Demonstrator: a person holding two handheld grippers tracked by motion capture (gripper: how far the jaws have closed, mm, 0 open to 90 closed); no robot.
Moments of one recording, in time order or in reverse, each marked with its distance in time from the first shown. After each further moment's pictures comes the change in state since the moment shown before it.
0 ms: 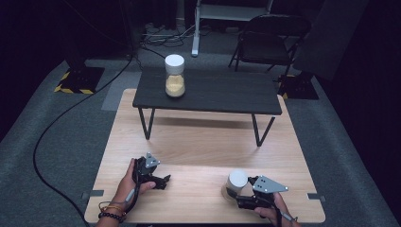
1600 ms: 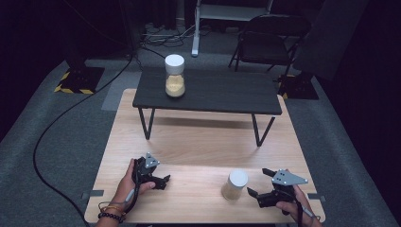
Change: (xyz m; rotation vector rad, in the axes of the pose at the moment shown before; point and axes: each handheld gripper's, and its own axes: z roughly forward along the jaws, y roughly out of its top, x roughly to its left) left arm 0.000 -0.001 0.000 -0.002 0.001 -0.007; right arm -0.034 0.018 -0.039 0.131 -0.073 -0.002
